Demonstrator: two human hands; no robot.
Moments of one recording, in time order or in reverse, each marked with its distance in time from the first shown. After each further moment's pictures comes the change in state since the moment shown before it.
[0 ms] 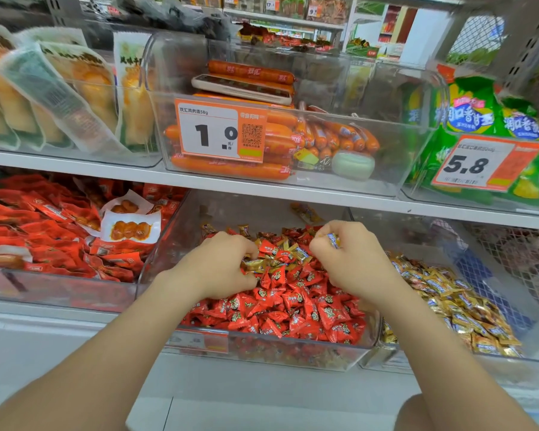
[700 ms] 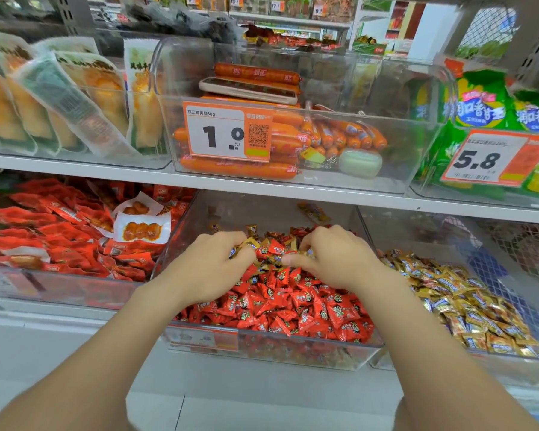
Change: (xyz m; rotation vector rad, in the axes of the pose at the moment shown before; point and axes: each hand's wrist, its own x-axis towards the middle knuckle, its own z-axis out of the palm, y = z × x) left_hand -0.029 -0.006 -0.011 -0.318 0.138 -0.062; right_hand 0.032 0.002 0.027 -0.658 -0.192 -0.192
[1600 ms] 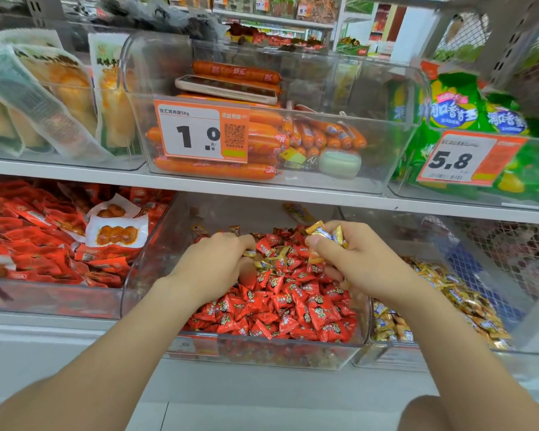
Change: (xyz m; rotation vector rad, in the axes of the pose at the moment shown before) left_hand 0.036 0.000 0.034 0.452 -0.017 0.129; right_hand -0.053 0.028 -0.031 0.888 0.022 0.064
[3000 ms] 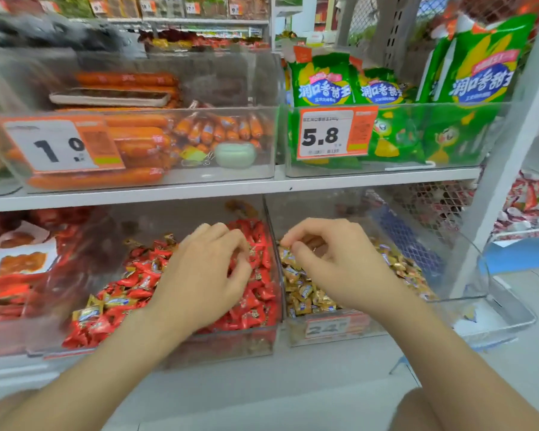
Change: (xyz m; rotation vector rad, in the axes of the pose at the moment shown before) left_hand -0.009 0.136 -0.004 -0.125 0.346 0.246; right_hand -0.074 0.040 -0.063 -0.260 0.287 -0.134
